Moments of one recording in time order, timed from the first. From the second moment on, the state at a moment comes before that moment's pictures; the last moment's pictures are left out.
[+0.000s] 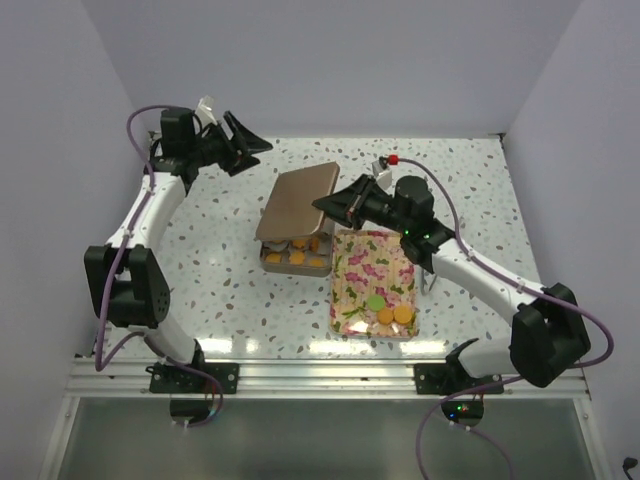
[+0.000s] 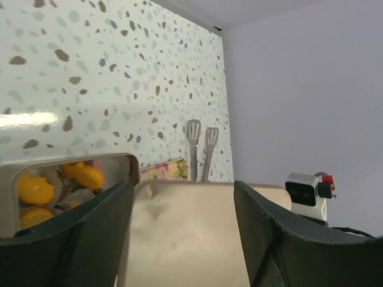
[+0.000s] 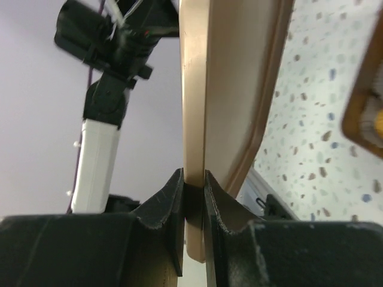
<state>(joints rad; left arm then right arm) -0.06 1.66 1.45 -0.22 0.72 -0.83 0.59 1.36 0.93 0.36 -0.46 1.41</state>
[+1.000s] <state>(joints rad) 0.02 1.48 0.92 -0.23 0.61 -0.54 0.48 1.82 0.81 0.89 -0.55 1.53</state>
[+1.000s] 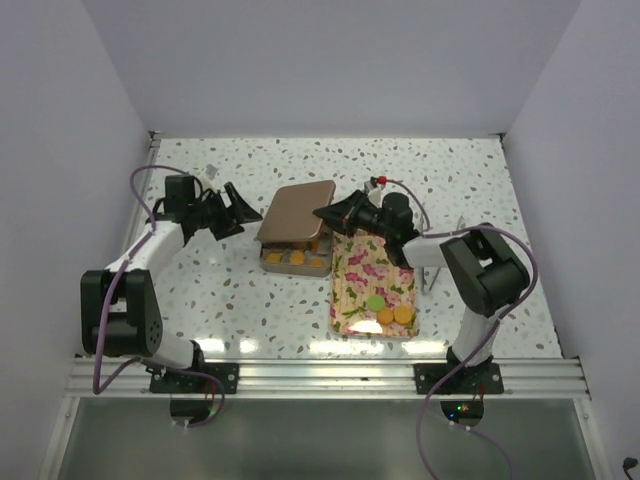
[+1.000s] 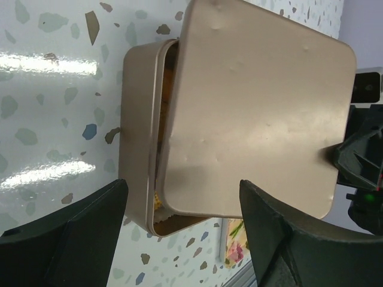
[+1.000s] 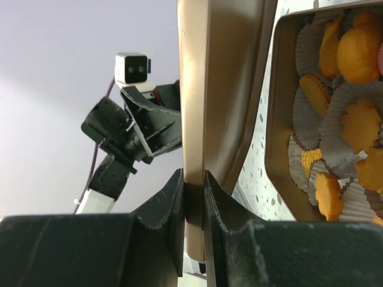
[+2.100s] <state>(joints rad) -0.15 1.64 0.94 -0.22 0.51 -0.49 0.45 1.87 0.77 0.75 -0.64 1.32</state>
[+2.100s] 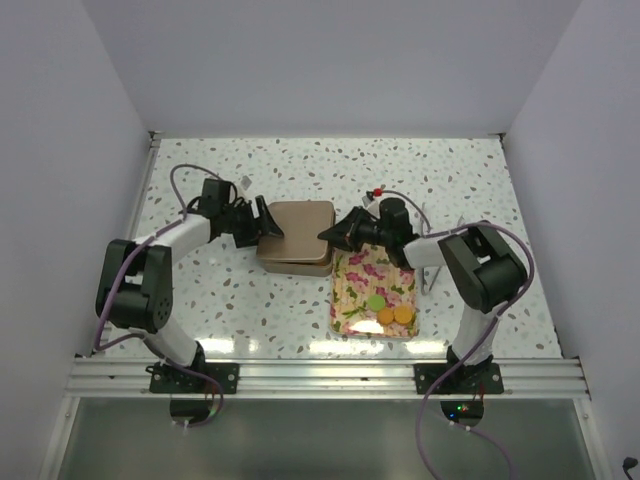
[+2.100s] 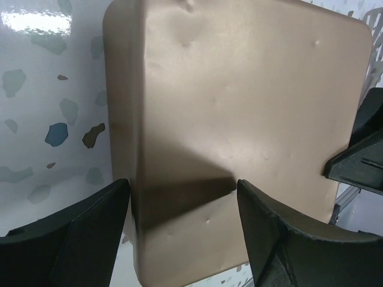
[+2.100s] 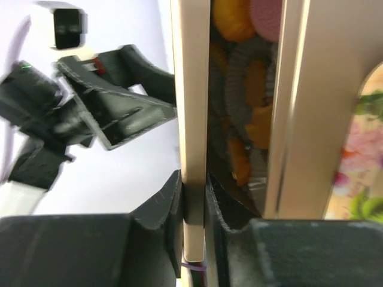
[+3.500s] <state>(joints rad) -0.26 1.75 1.21 -0.41 0.30 -0.34 0.45 1.82 1.09 -0.10 -0.44 0.95</state>
